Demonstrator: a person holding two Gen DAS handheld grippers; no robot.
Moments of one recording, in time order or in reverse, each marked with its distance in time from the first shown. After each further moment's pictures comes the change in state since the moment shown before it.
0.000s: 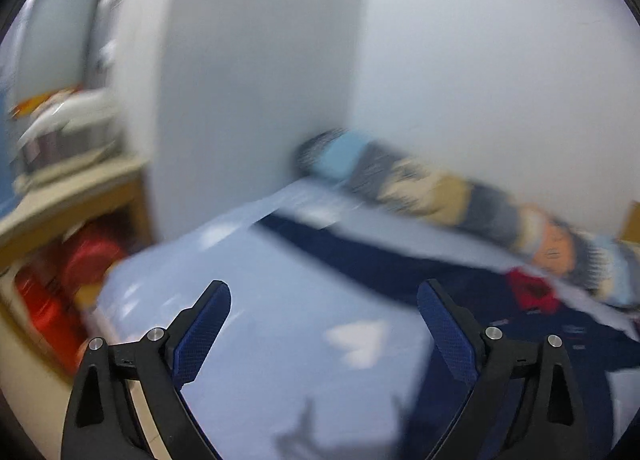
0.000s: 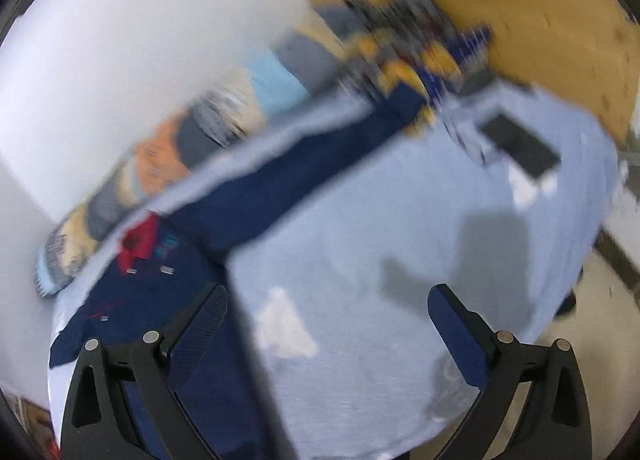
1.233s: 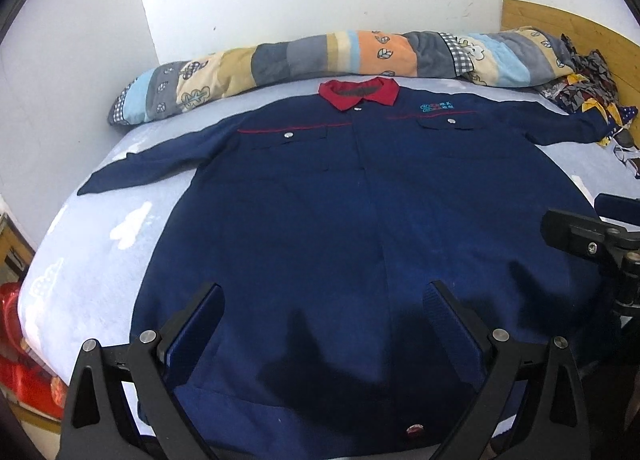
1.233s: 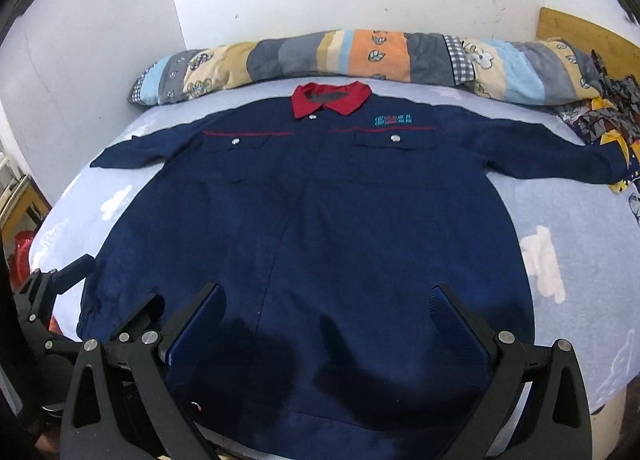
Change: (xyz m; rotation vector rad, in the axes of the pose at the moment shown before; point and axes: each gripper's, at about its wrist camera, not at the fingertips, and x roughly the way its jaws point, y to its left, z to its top) left arm -0.277 -0.172 -0.139 0.477 0.477 -0.186; right arm 0.032 0.230 -0.197 -0.571 0.150 0.266
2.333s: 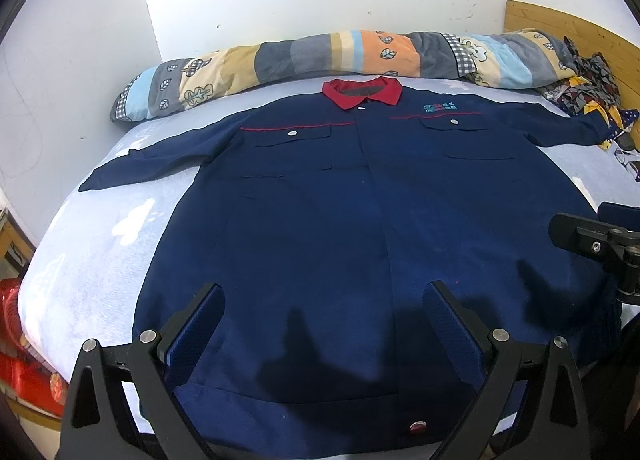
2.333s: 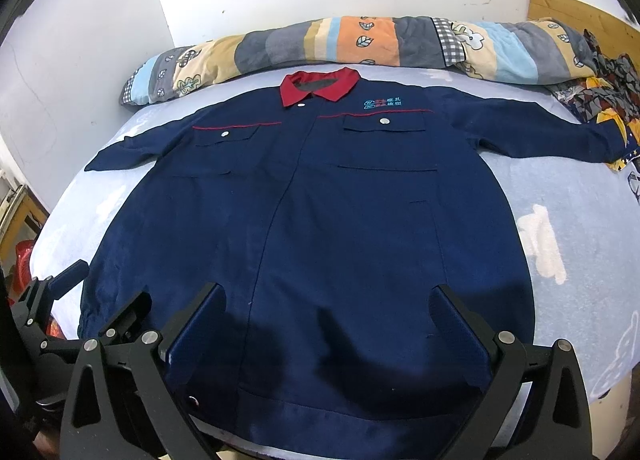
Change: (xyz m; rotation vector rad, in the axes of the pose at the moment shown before) left arm 0.200 -0.030 0.040 -0.004 -0.038 0.013; right arm 0.000 -0.013 -0.002 0.047 0.035 0.000
